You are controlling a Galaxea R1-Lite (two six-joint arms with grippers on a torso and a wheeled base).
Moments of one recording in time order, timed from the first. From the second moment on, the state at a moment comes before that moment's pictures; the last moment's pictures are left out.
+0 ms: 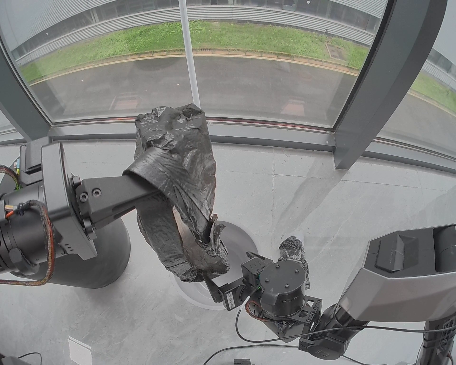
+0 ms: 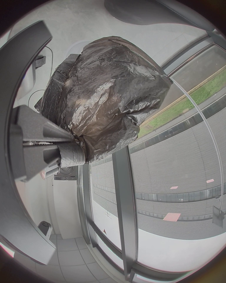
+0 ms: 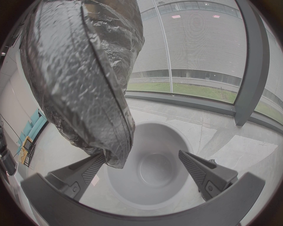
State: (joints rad) left arm -0.76 1.20 -0.85 -0.26 -0.21 -0.94; right arm 0.93 2.26 -0.74 -1.30 -0.40 0.06
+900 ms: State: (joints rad) left arm -0.76 1.16 -0.85 -0.26 -0.26 -0.97; right arm 0.96 2.30 -0.81 -1.30 -0.40 0.06
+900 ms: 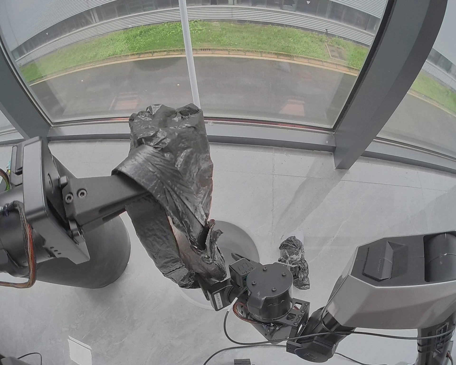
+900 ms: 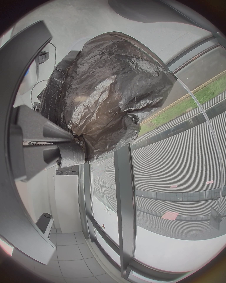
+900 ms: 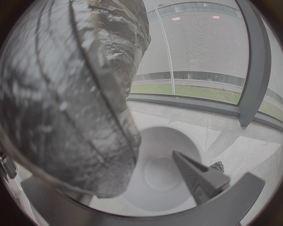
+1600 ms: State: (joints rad) left arm -0.73 1.15 -0.81 -0.27 -0.26 -0.98; right arm 0.96 2.27 -0.63 -1.38 -0.38 0.07
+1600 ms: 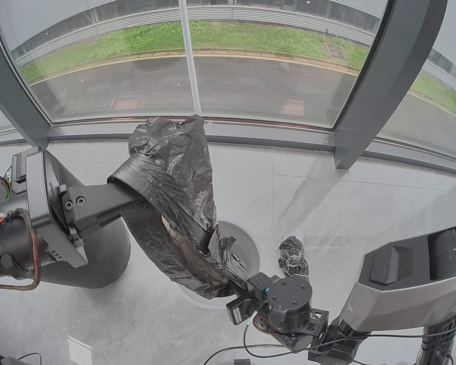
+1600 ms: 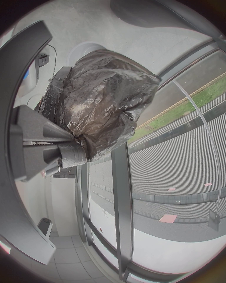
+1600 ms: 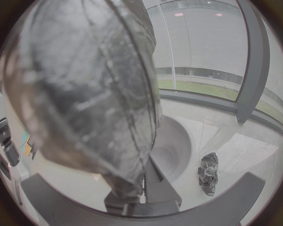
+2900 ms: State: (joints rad) left arm -0.44 1.47 -0.50 -0.76 -0.56 -0.98; right arm 0.80 1.77 -0.47 -0.75 0.47 0.47
